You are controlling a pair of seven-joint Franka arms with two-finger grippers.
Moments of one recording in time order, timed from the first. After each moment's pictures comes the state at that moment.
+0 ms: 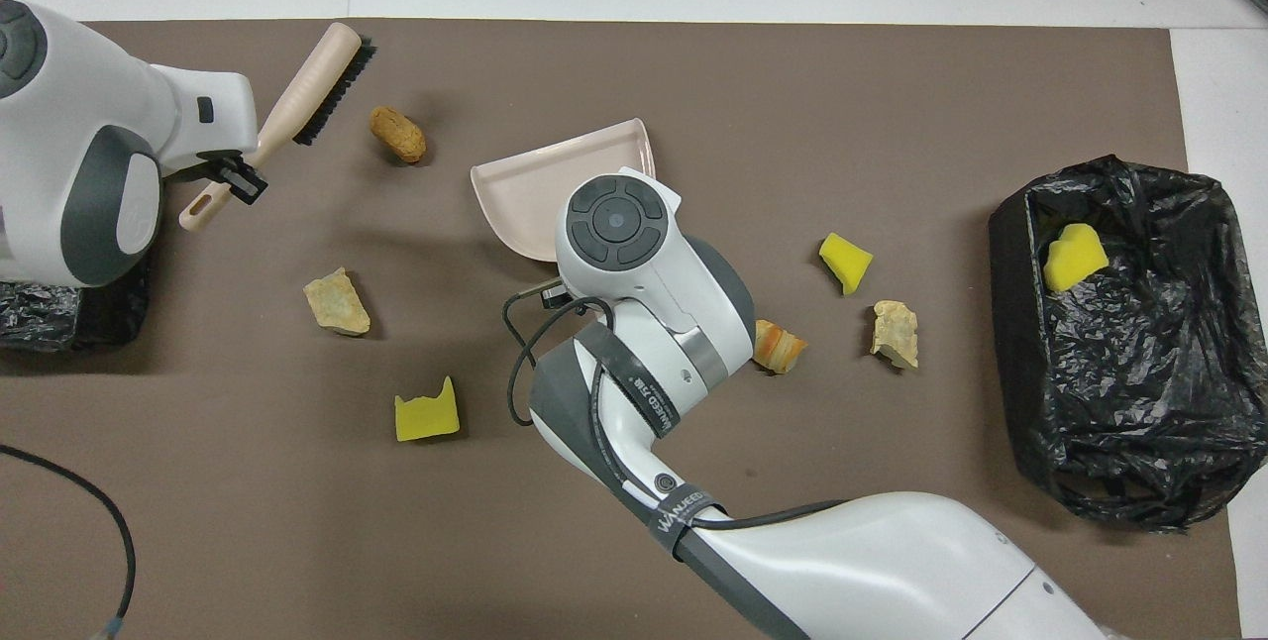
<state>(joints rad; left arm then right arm) -0.10 0.44 0.03 -1.53 0.12 2.13 0.69 0.51 0.55 0.14 -1.49 -0.04 2.09 0.39</state>
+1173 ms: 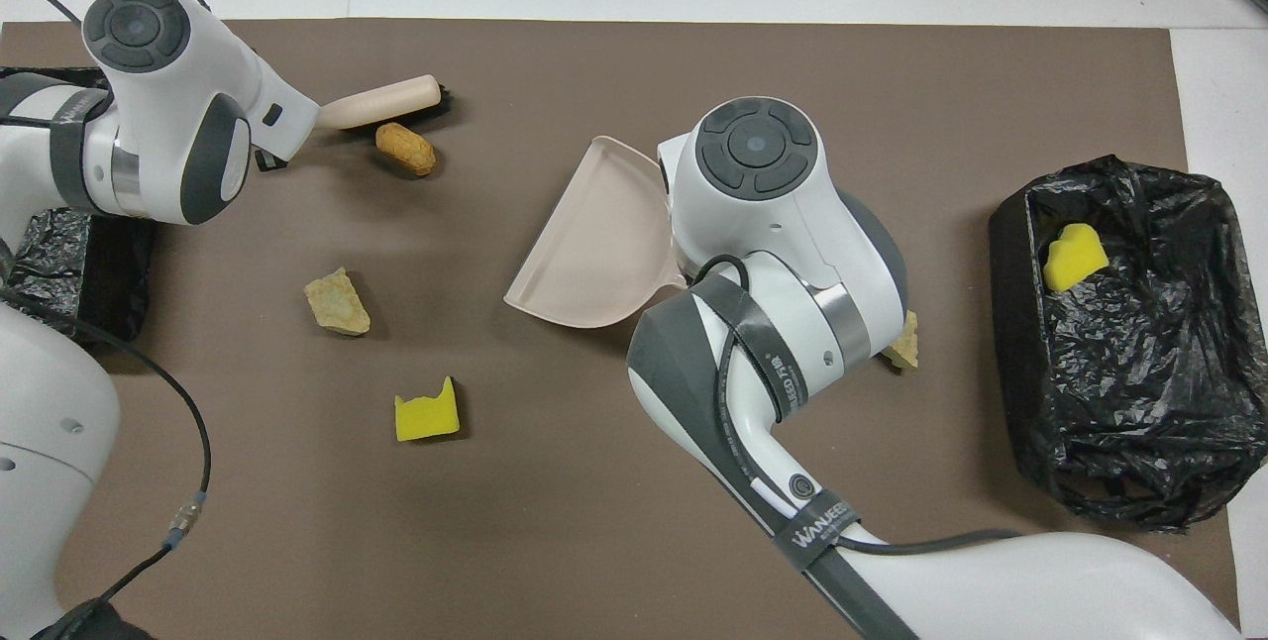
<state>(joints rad) -0.12 0.62 0.01 -1.43 0.22 2.20 1.18 0.38 0.38 0.14 -1.54 -0.06 1.83 -0.60</state>
